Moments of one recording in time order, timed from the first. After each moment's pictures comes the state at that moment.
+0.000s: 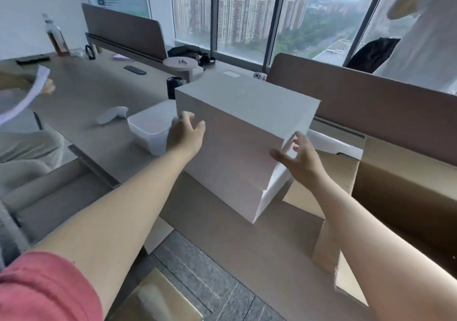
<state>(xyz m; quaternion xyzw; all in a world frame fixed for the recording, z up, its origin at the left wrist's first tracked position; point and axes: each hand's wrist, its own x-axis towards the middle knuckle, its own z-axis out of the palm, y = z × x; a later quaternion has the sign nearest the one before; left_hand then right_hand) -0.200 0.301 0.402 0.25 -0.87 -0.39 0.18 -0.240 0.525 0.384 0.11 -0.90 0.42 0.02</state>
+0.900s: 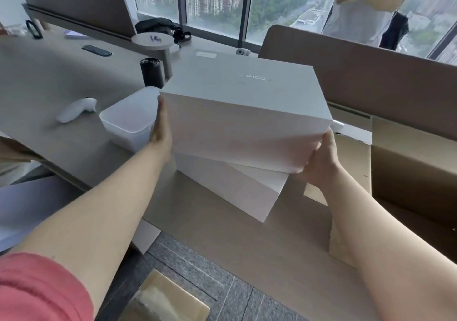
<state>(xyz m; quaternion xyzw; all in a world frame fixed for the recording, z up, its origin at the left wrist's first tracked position) -0.270 0.220 0.346 0.23 -0.60 -0.76 0.07 -0.274 0.500 0.361 -0.13 -0.51 0.83 -0.16</state>
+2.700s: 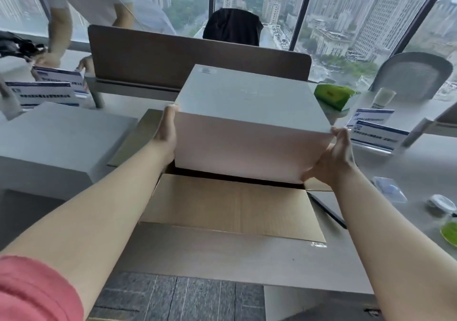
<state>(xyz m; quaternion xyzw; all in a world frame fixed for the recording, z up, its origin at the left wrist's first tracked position) -0.193 0.618 0.395 -0.05 -0.62 -0.78 -0.07 -0.101 0.880 0.404 -0.27 -0.54 0.79 0.09</state>
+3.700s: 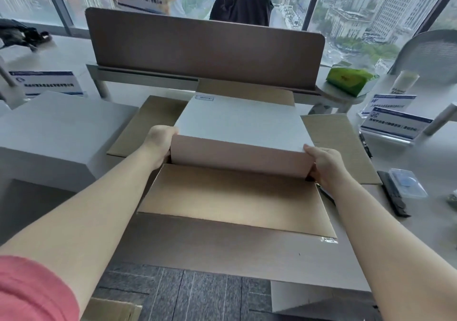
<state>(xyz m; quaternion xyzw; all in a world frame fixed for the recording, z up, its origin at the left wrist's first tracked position) -0.208 0.596 0.347 0.07 -0.76 -0.64 -0.09 -0.111 0.889 0.346 -0.31 -0.67 0.67 0.08</state>
